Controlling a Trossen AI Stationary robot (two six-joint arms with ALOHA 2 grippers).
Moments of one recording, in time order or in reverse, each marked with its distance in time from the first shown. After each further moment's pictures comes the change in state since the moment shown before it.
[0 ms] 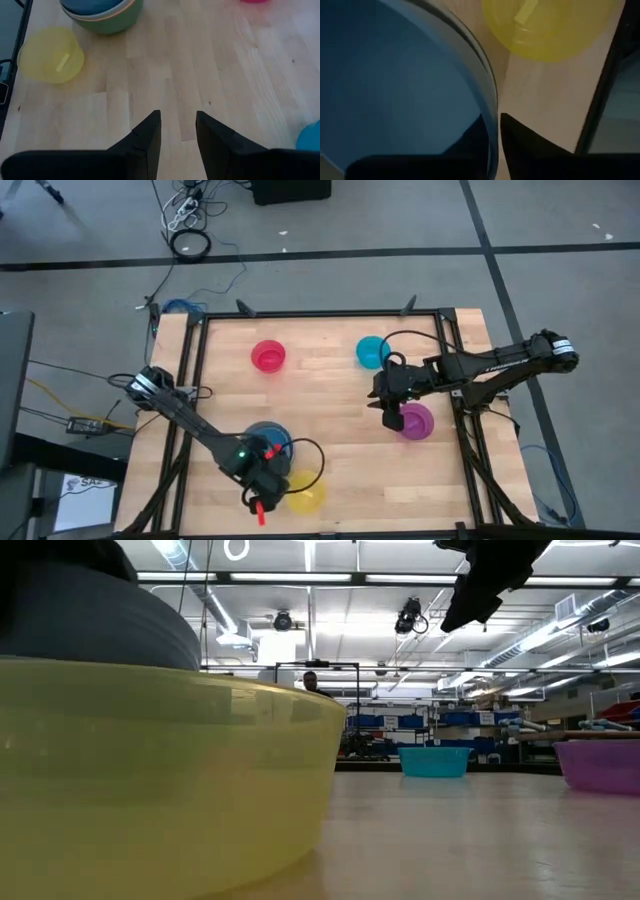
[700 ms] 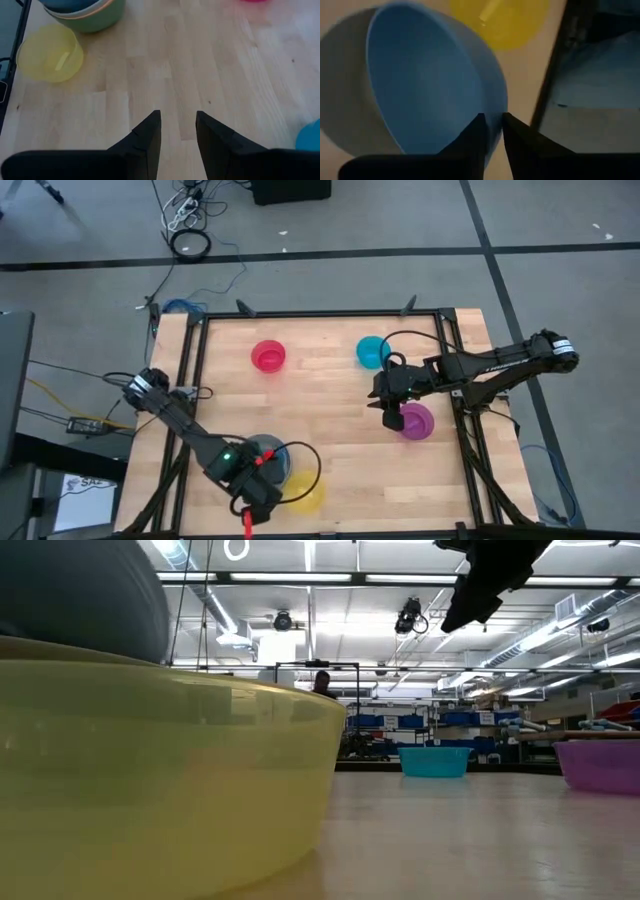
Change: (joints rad) left arm -0.055 0.000 0.219 -0.177 0.038 -0.102; right arm 0.000 0.000 0.000 -0.001 0.000 -0.005
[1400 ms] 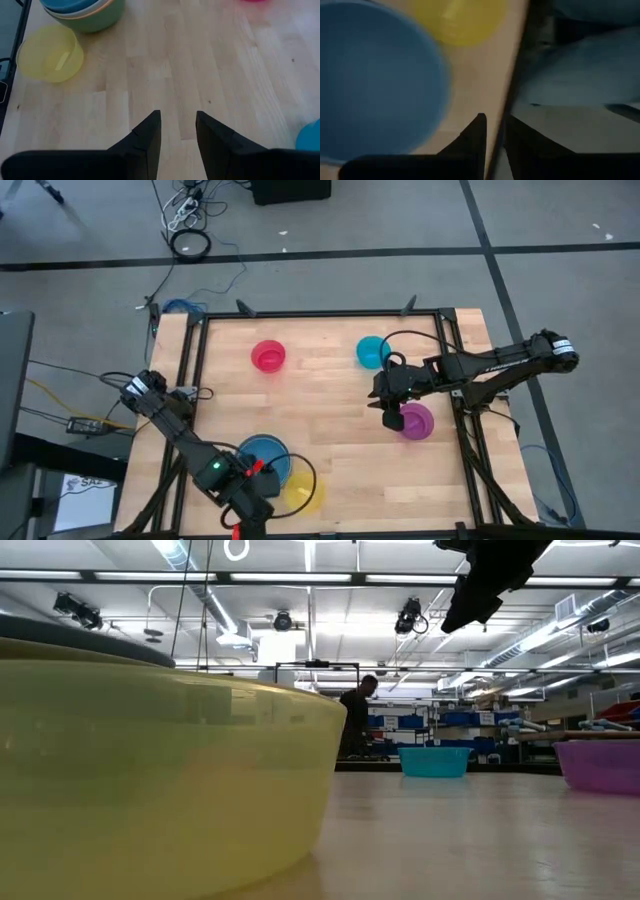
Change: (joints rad) left arm -0.070 -0.001 0.027 0.080 0.016 -0.077; right arm 0.000 0.000 0.000 -0.002 0.000 0.002
